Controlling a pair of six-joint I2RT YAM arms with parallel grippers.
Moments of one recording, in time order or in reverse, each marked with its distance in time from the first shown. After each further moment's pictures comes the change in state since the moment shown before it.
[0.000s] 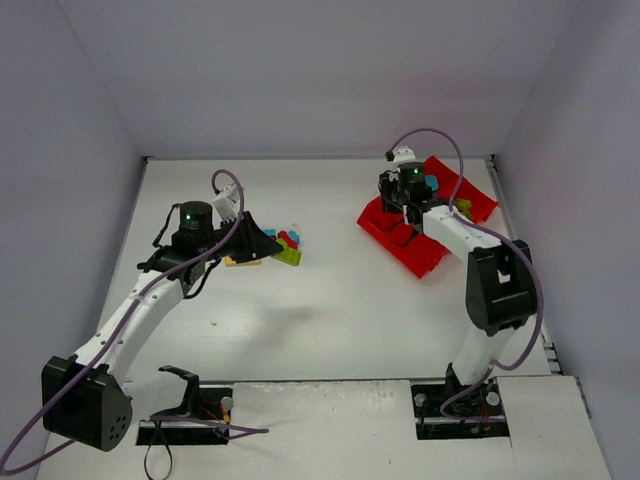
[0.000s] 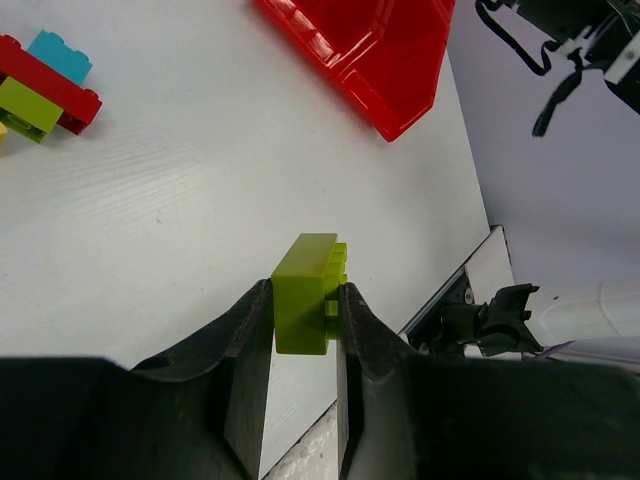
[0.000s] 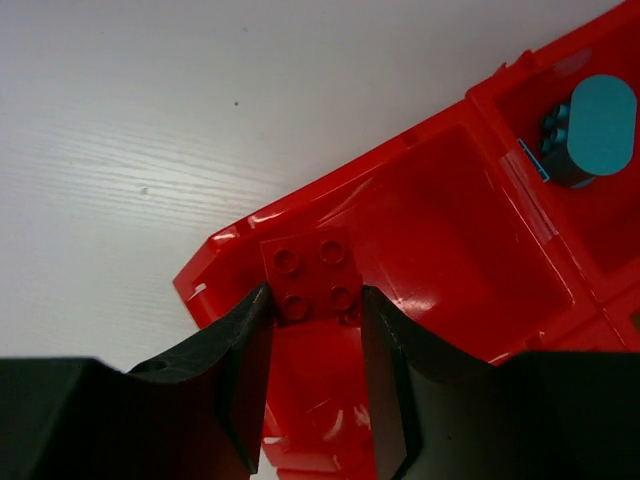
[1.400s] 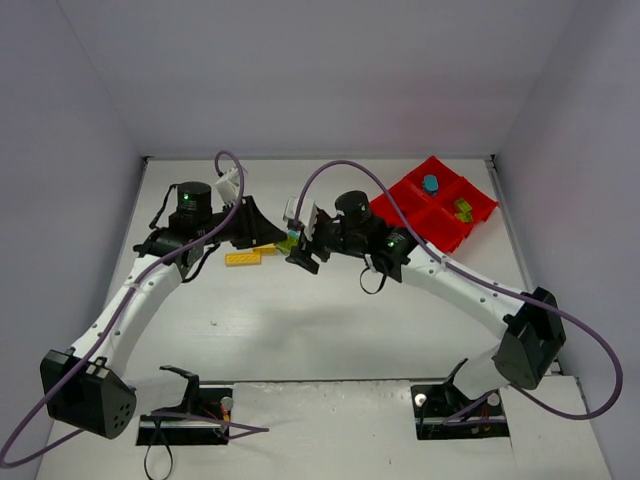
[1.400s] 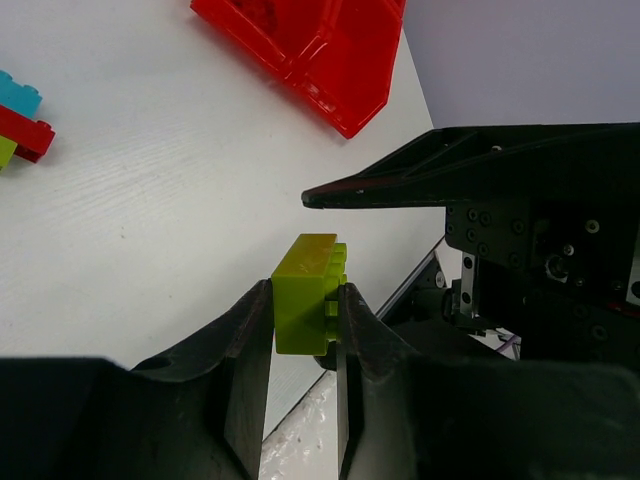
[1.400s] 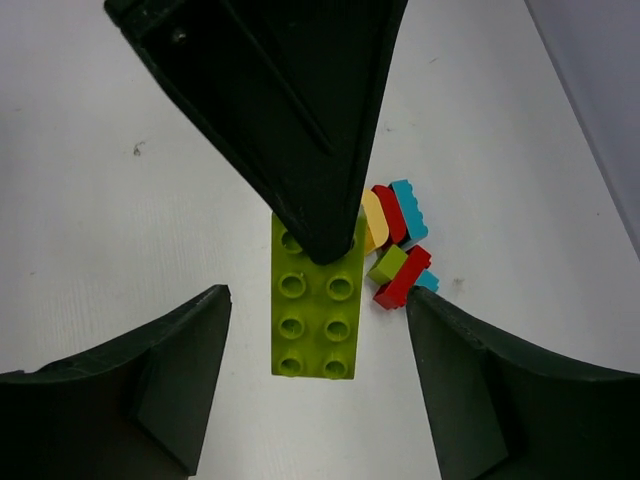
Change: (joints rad) left arm -0.003 0.060 0.193 -0.132 0.073 0.029; right arm 0.528 -0.295 -0.014 -0.103 -0.491 -0.433
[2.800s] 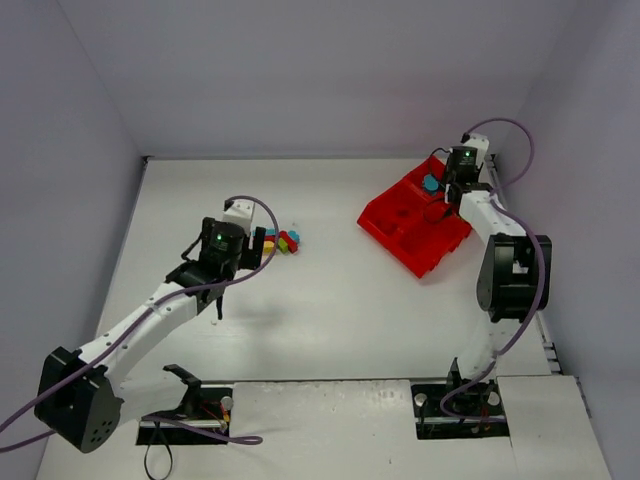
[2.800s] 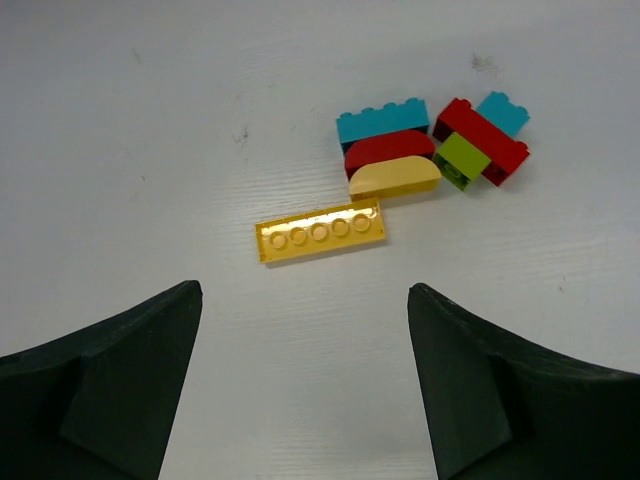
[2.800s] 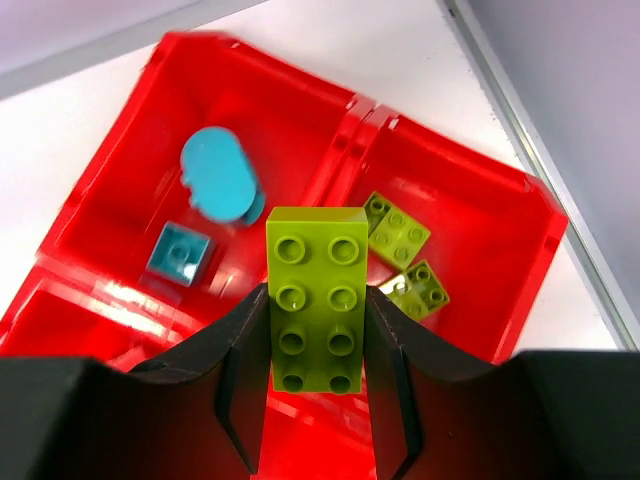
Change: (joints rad) left arm -0.174 -0.051 -0.259 0.123 -1.039 0.441; right arm -0.811 0.370 0.153 0.039 0.742 0.608
